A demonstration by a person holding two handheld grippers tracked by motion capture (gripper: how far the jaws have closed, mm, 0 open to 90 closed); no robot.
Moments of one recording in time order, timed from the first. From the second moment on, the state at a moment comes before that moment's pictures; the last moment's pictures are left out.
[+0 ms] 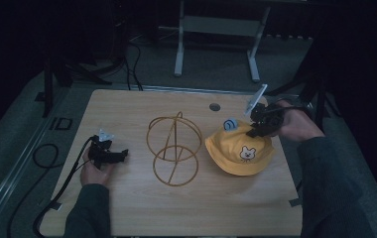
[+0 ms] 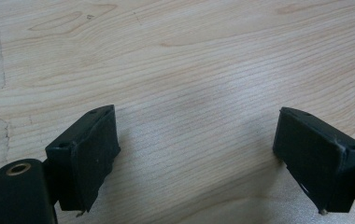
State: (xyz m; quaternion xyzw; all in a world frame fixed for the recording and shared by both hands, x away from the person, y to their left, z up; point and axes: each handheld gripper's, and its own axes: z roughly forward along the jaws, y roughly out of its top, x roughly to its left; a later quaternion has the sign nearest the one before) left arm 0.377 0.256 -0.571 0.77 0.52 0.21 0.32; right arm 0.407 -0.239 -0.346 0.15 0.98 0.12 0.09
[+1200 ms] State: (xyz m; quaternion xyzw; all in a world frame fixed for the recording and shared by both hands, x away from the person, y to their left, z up) left arm 0.377 0.256 -0.571 0.77 0.52 0.21 0.32; right arm 0.405 -0.248 -0.299 0.15 0.96 0.19 0.11
